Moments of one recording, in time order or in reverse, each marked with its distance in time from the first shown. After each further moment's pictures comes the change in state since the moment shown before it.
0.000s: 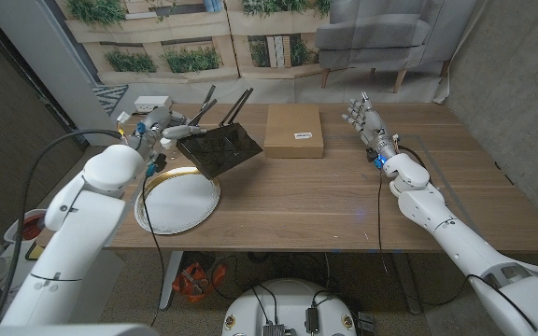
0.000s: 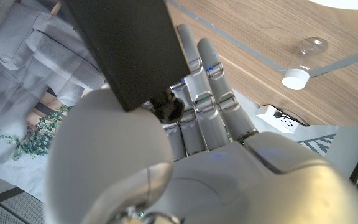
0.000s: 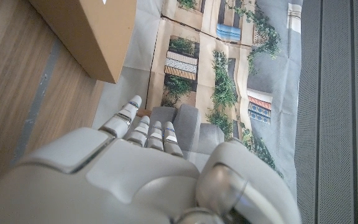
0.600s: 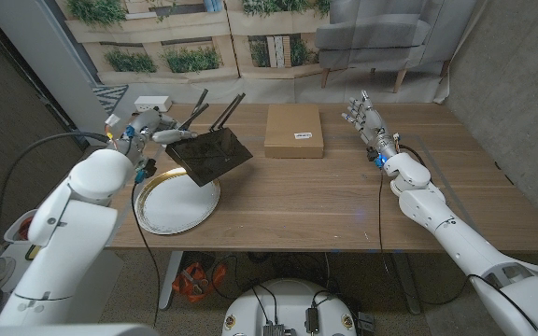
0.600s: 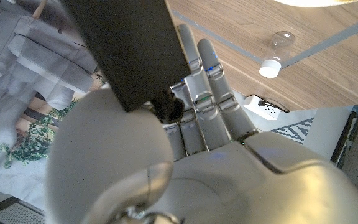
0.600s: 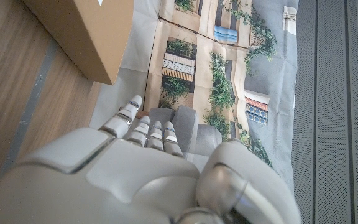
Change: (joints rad) left arm 0.065 -0.028 -0.039 -0.097 0.106 0.068 -0.045; left_hand 0.000 0.000 0.000 0.000 0.000 0.000 0.000 0.000 0.004 0.002 0.001 -0.009 0.006 -0.002 -0.002 -0.003 0.005 -0.004 -0.004 0.013 -0.005; right arm 0.000 -0.004 0.001 -0.004 0.005 0.002 0.012; right_hand -0.003 -0.003 0.000 0.000 0.000 0.000 0.000 0.000 0.000 0.000 0.000 0.000 0.000 0.000 0.000 0.000 0.000 0.005 -0.006 0.000 0.000
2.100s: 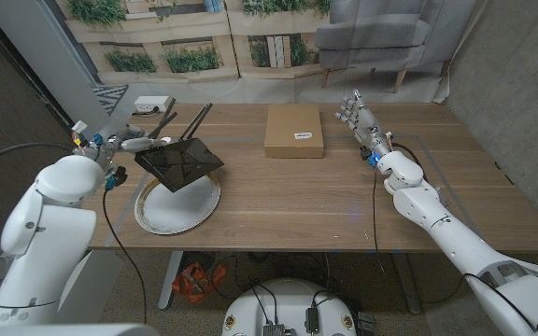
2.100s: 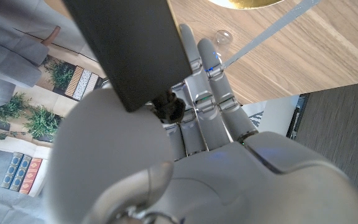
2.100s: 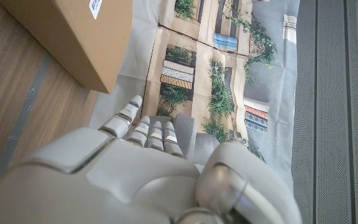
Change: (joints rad) left arm 0.021 -0.055 -0.125 0.018 0.090 0.060 -0.104; left_hand 0.009 0.001 0.002 0.005 0.000 0.002 0.002 -0.016 0.005 0.002 0.002 -0.015 0.015 0.000 0.000 -0.005 0.009 -0.009 0.005 0.038 -0.005; right arm 0.008 0.011 -0.027 -0.032 -0.033 -0.025 -0.040; right_hand 0.000 0.000 0.000 0.000 0.000 0.000 0.000 0.000 0.000 0.000 0.000 0.000 0.000 0.000 0.000 0.000 0.000 0.000 0.000 0.000 0.000
